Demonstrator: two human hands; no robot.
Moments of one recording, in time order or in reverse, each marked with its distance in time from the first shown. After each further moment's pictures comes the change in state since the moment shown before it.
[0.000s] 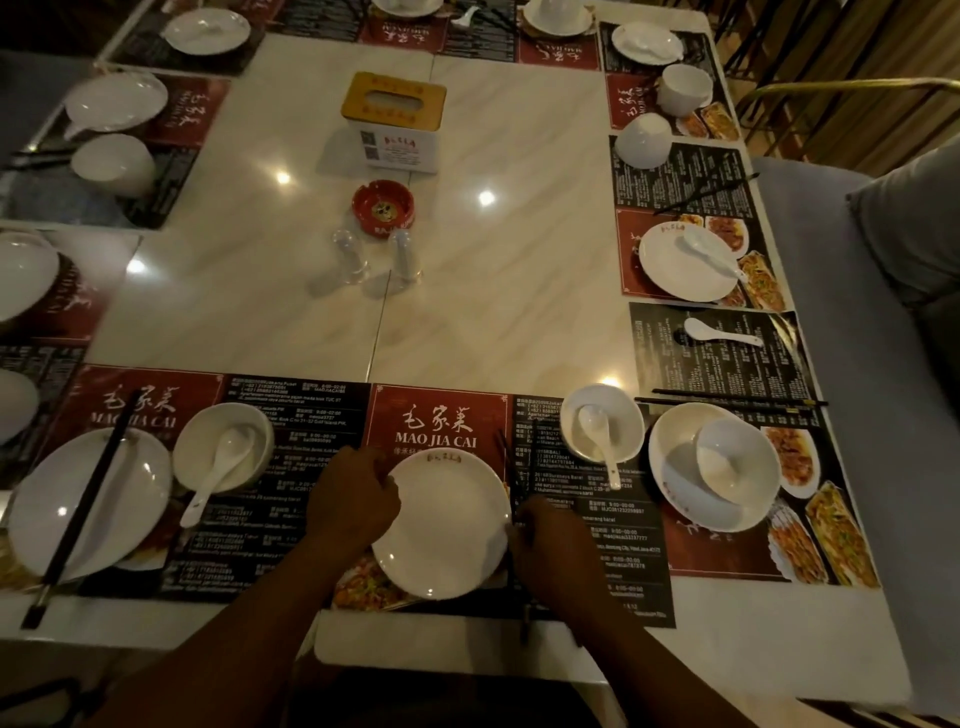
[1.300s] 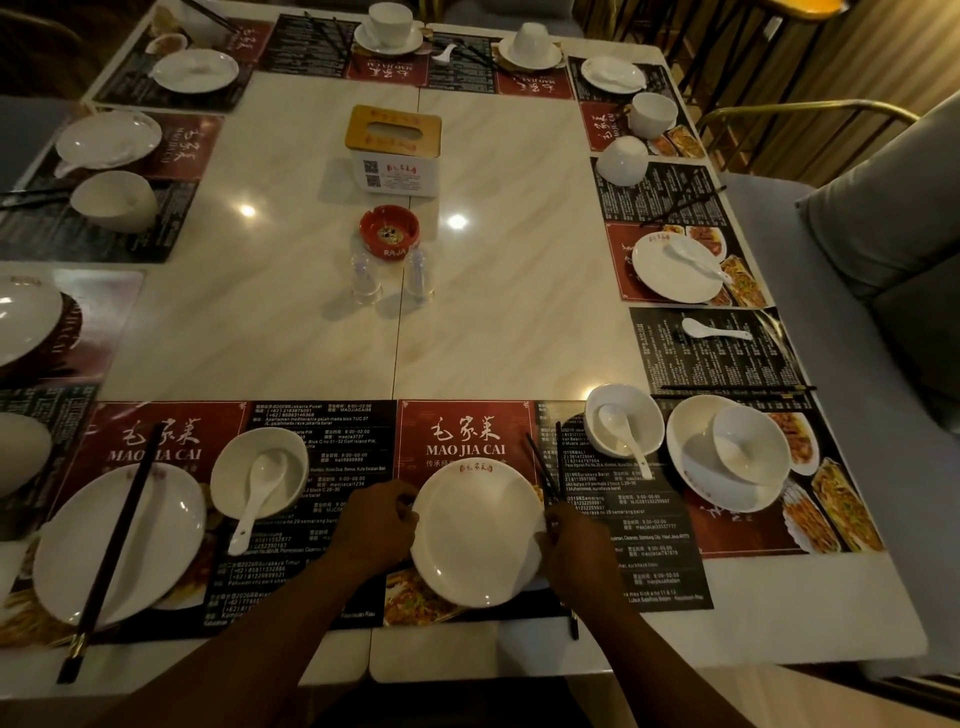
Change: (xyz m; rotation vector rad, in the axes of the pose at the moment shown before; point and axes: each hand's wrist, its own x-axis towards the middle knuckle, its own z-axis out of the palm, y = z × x) left_hand 0.006 -0.046 -0.010 -0.101 -0.272 0.150; right_hand -0.006 -0.016 0.038 0.027 0.129 0.181
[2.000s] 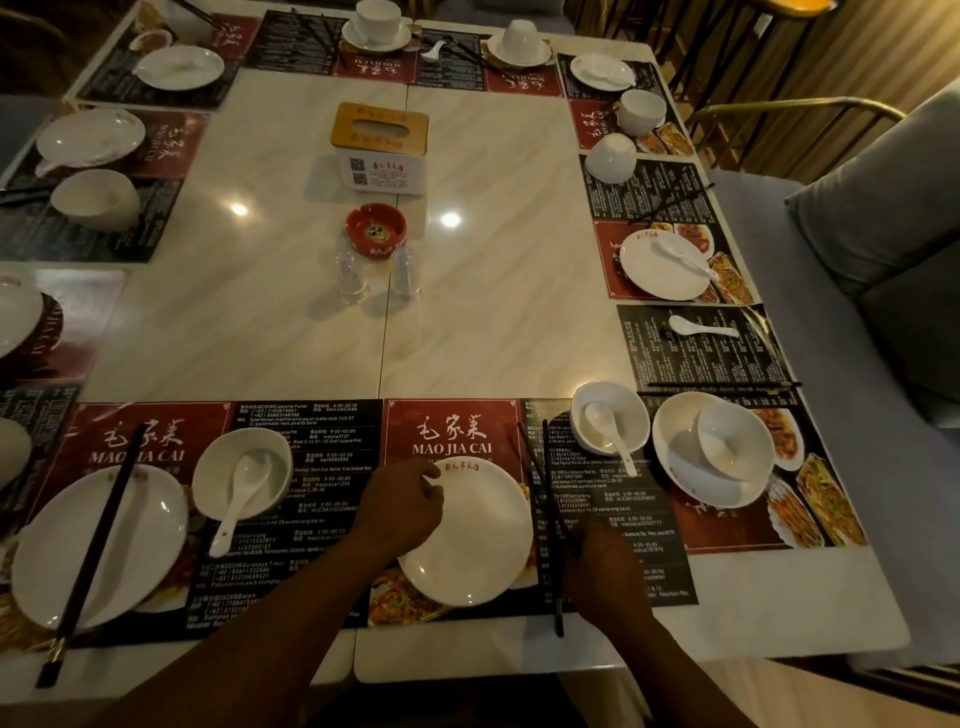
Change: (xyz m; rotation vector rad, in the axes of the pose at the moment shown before) left_hand 0.007 0.055 0.009 -0.045 0.088 0.021; right_hand -0.013 0.036 -0.027 -0.101 -0.029 0.012
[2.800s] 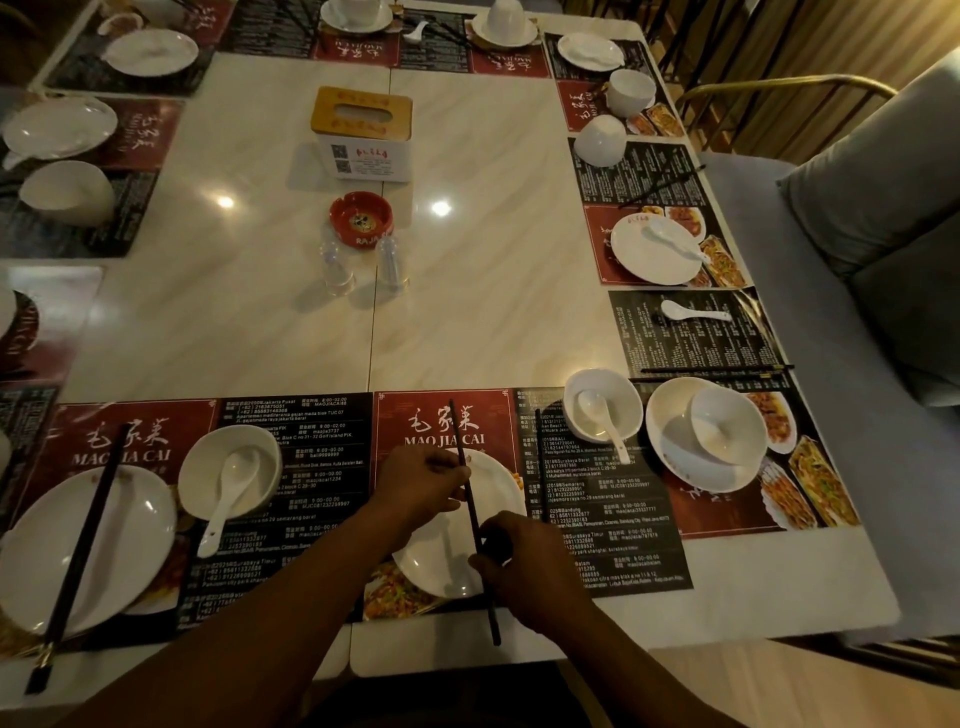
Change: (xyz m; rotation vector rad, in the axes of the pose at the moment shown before) left_hand 0.006 0.034 0.005 -0.642 -0.194 -0.299; right_hand -0.019 -0.061 0.014 0.248 -0.177 -0.222
